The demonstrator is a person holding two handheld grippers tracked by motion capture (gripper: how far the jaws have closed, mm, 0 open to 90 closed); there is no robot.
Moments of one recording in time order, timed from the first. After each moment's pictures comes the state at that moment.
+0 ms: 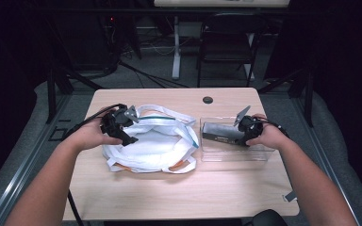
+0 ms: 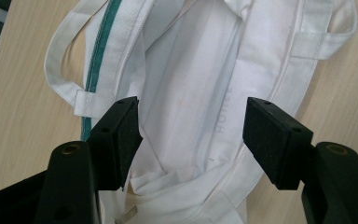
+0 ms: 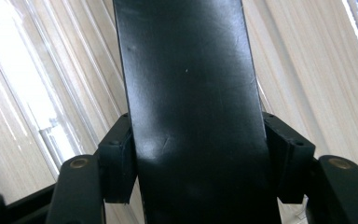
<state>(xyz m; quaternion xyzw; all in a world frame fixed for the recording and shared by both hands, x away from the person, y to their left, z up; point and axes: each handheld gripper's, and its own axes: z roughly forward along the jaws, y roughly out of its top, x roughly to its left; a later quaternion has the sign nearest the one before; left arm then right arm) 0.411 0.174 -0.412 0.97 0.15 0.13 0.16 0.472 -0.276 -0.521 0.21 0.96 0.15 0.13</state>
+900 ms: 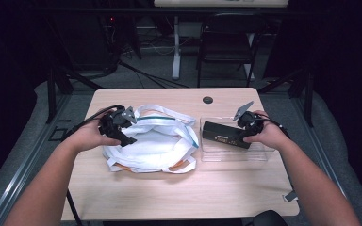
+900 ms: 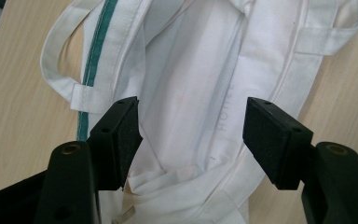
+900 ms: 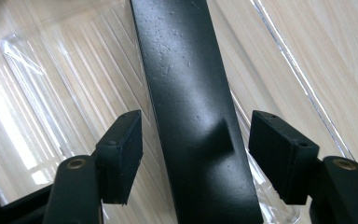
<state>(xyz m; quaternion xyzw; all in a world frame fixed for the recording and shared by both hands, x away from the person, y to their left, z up) 0.415 0.182 -0.420 0.96 0.16 0.13 0.17 0.461 -0.267 -0.495 0.25 0.94 0.20 0.15</state>
